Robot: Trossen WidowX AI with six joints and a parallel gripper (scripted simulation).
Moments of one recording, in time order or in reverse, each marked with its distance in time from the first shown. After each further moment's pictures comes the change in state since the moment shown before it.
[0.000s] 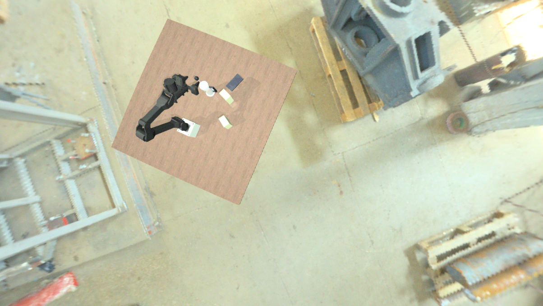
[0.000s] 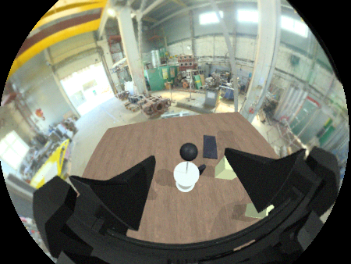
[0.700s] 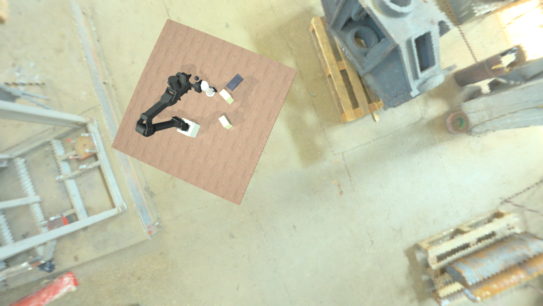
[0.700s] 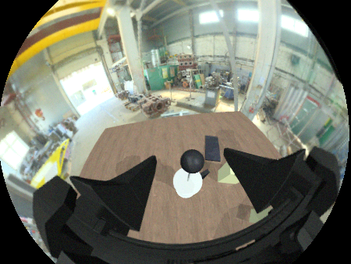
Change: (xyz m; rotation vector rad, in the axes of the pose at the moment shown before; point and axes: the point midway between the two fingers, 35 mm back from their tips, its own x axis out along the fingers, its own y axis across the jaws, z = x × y) arm 0.031 0.000 -0.003 0.001 0.003 0.000
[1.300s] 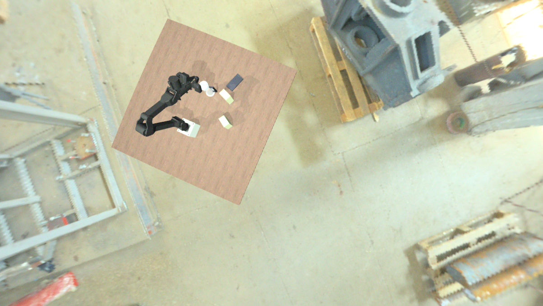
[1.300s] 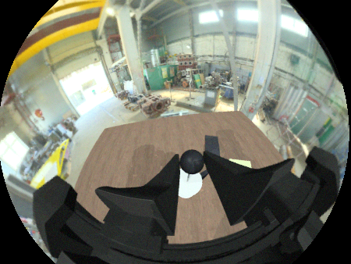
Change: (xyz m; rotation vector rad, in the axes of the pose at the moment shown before) arm 0.002 -0.001 -0.001 0.001 0.004 -0.003
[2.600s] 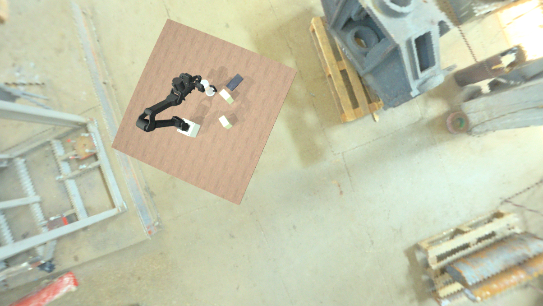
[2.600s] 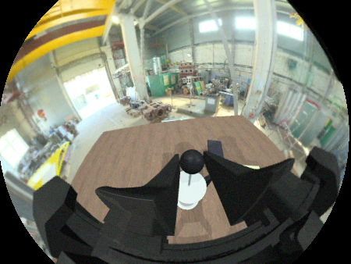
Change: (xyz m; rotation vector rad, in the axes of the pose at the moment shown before) arm 0.030 0.001 -0.018 -0.005 -0.072 0.002
